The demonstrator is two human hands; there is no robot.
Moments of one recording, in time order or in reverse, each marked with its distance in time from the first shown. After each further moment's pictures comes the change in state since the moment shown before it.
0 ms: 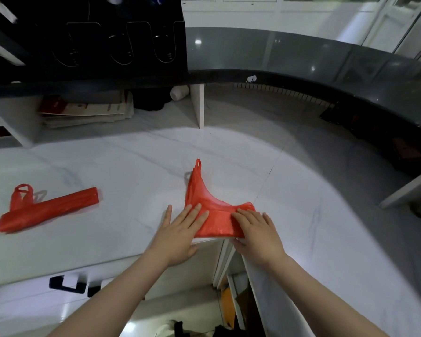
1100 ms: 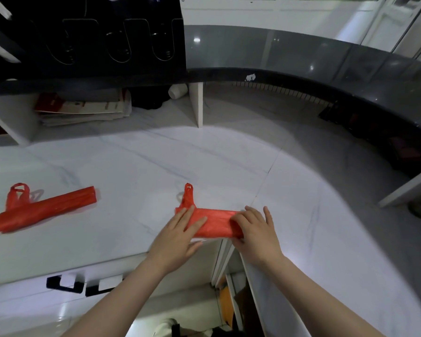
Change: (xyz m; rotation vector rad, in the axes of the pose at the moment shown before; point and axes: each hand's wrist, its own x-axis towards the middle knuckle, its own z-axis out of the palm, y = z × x) left_hand -0.009 0.009 0.003 -0.238 0.232 0.009; right_hand 0.001 -0.001 0.006 -0.008 0.124 -0.015
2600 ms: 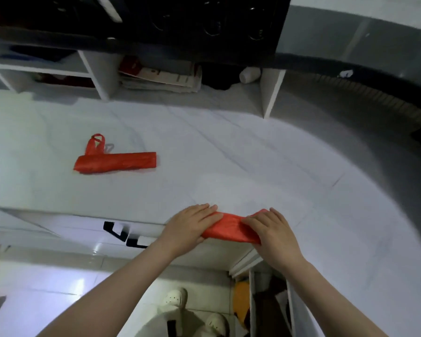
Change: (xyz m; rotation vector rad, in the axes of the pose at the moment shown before) left_hand -0.057 -0.041 -0.024 0.049 0.095 0.001; right_hand 0.028 -0.056 0.001 0.050 -0.006 -0.437
